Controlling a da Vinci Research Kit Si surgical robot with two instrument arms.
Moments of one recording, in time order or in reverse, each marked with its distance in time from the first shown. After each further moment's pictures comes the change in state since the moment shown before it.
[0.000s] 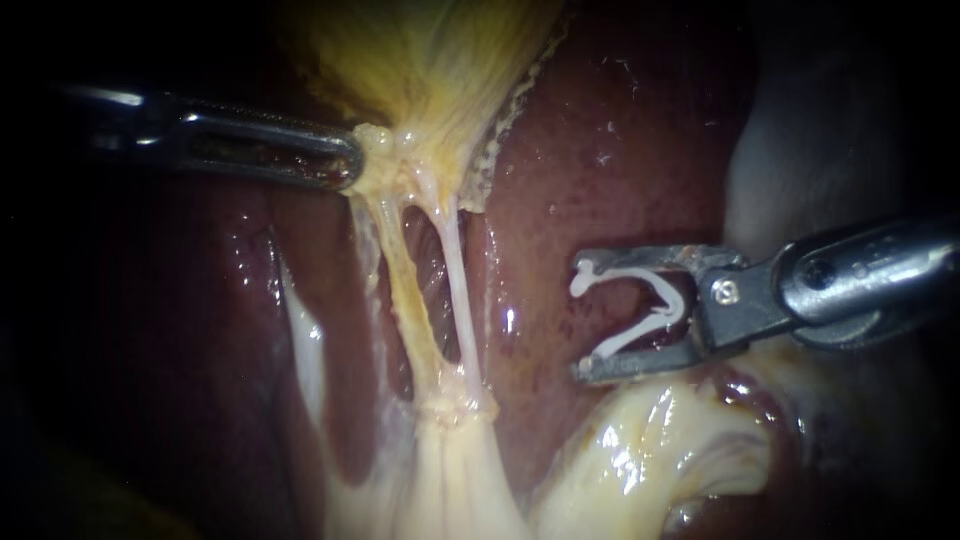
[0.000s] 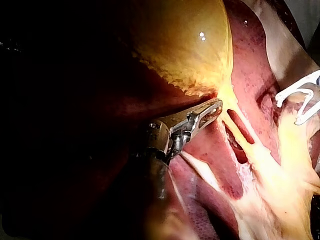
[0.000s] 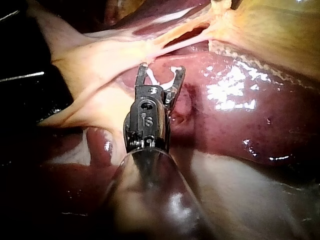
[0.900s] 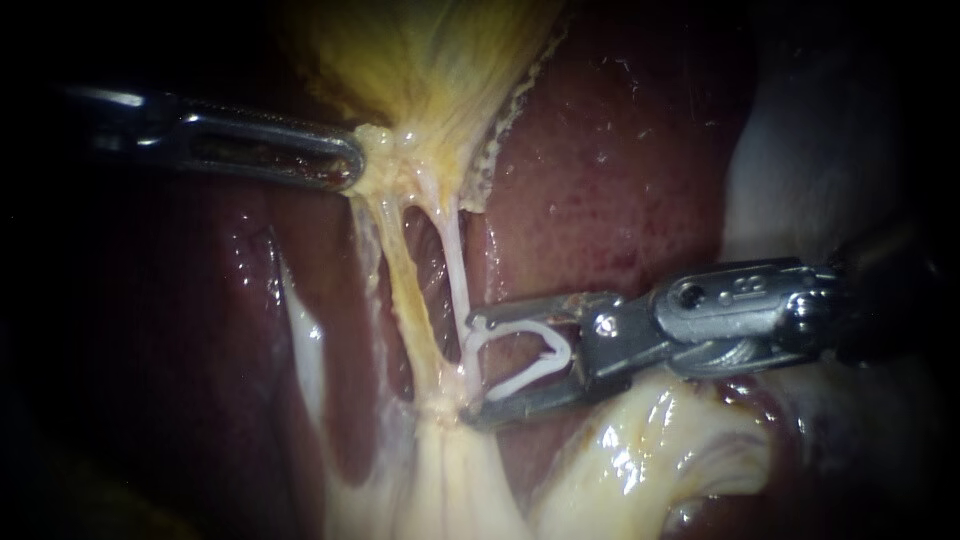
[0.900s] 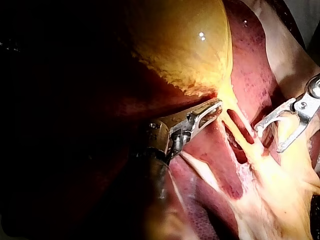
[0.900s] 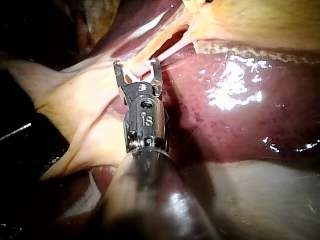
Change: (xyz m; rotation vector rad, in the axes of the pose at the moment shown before) right arm -0.001 0.000 0.009 0.134 0.082 0.205; left arm 0.000 0.000 0.000 -0.001 0.000 0.000
